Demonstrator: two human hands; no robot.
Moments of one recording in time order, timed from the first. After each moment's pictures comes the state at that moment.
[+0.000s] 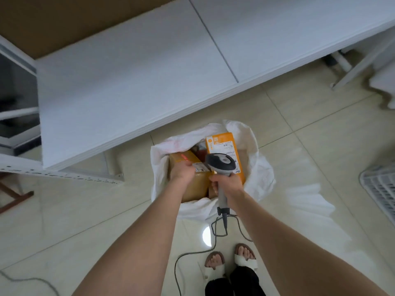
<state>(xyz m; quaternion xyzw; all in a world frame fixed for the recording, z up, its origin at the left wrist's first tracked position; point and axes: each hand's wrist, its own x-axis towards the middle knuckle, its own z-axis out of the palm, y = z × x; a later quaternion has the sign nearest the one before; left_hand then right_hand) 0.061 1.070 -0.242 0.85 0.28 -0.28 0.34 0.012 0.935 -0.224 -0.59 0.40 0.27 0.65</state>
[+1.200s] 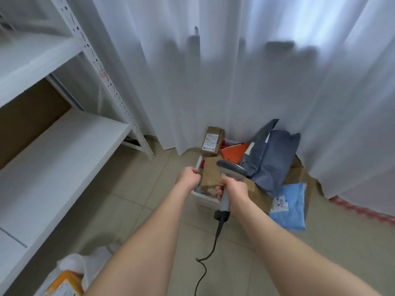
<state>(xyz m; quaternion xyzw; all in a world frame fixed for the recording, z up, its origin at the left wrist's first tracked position) -0.077 0.344 0.033 0.87 -0.16 -0.38 0.27 -0.208 0.287 0.039 -0.31 0.59 -0.12 0.74</state>
